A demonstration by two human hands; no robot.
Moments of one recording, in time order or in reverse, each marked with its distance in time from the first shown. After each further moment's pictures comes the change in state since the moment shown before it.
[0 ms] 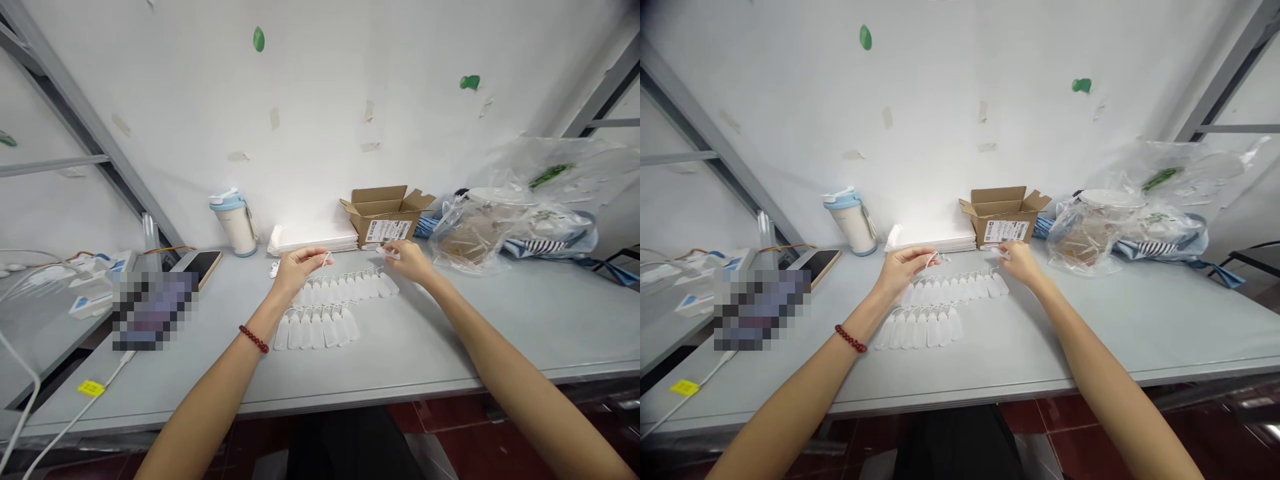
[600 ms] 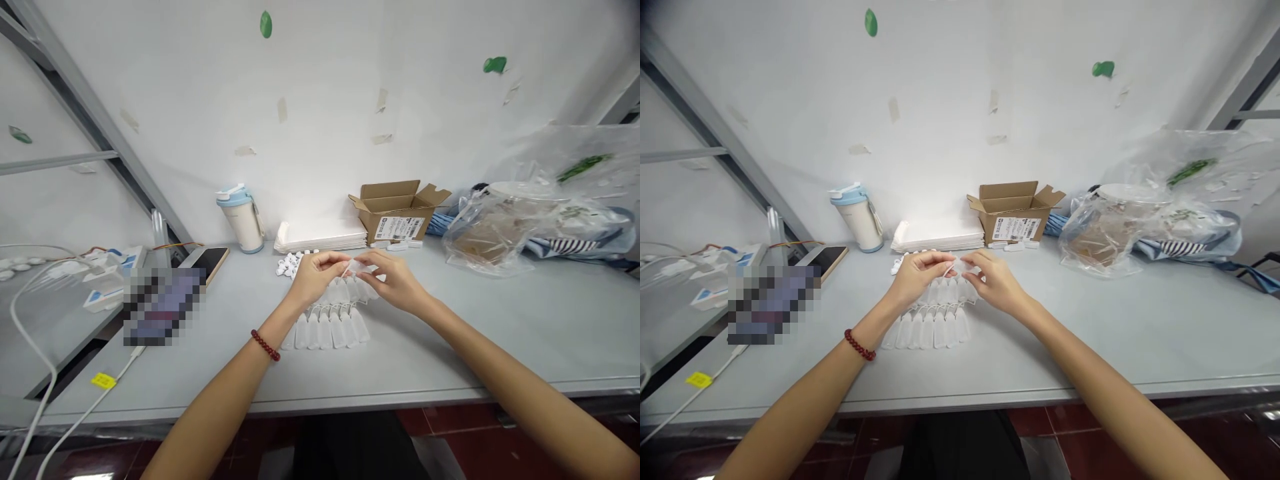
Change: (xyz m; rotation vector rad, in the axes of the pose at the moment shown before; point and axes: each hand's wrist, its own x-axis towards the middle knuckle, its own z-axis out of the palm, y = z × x) left_hand -0.015 0.006 0.017 0.202 -0.128 0.055; right_hand -0.038 -0.090 -0.003 0.570 0.104 -0.359
